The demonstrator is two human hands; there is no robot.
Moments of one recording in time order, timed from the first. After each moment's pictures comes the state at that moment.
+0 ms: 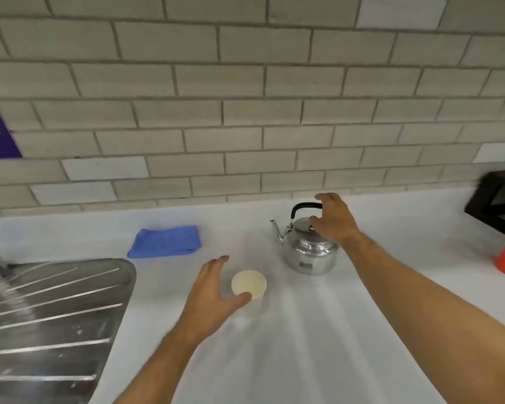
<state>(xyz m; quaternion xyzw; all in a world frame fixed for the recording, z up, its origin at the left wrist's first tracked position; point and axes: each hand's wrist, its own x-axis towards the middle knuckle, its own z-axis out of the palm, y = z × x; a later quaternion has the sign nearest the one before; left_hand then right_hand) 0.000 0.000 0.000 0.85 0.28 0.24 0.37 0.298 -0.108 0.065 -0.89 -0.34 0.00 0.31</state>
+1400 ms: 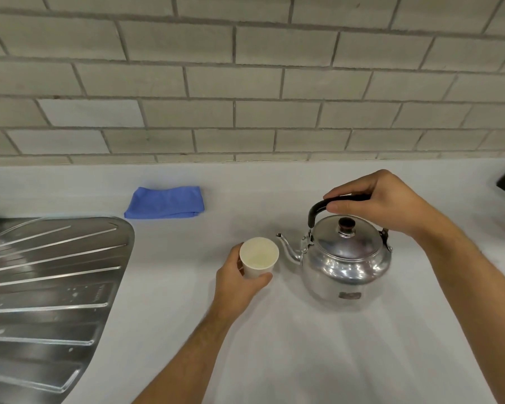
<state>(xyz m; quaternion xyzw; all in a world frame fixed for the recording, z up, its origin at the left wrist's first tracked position) 0.041 -0.010 -0.069 0.69 0.34 0.26 0.58 0.256 -0.160 0.110 -0.77 -0.48 0.14 0.39</state>
